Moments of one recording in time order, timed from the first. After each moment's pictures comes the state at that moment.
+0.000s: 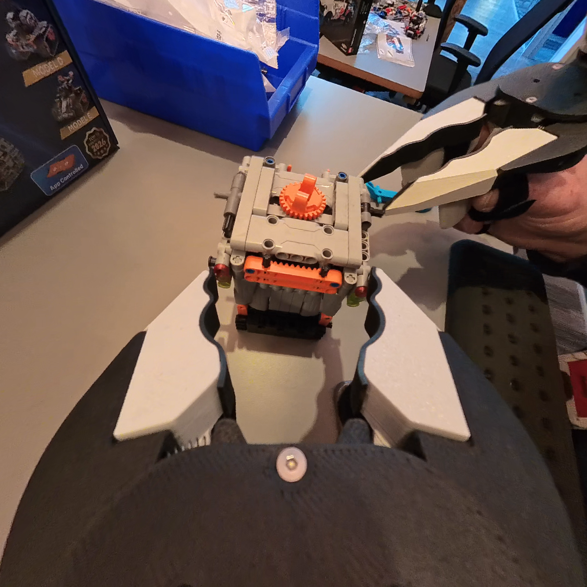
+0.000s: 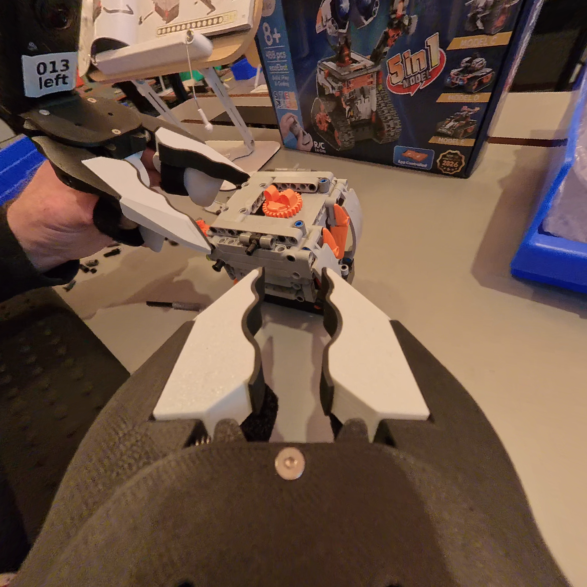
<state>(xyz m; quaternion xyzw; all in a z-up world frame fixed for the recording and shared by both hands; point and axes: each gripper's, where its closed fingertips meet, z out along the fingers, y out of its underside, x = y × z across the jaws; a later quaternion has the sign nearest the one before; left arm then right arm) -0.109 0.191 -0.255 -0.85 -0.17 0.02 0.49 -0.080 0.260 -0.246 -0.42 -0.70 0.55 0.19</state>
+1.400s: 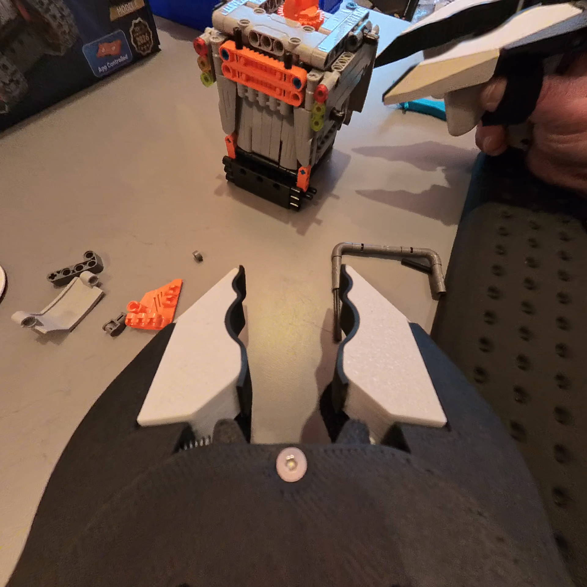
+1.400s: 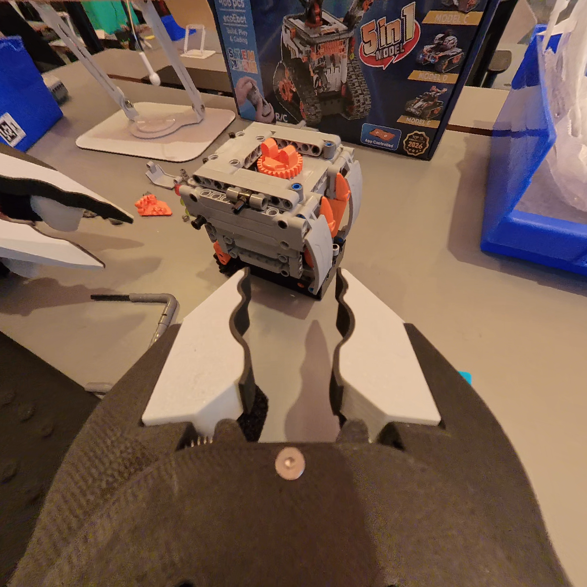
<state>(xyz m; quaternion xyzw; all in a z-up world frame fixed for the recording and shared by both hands) -0.061 0.094 -0.300 -0.85 -0.22 0.08 0.48 -0.077 0.252 -0.269 -0.46 -0.70 0.48 0.27</state>
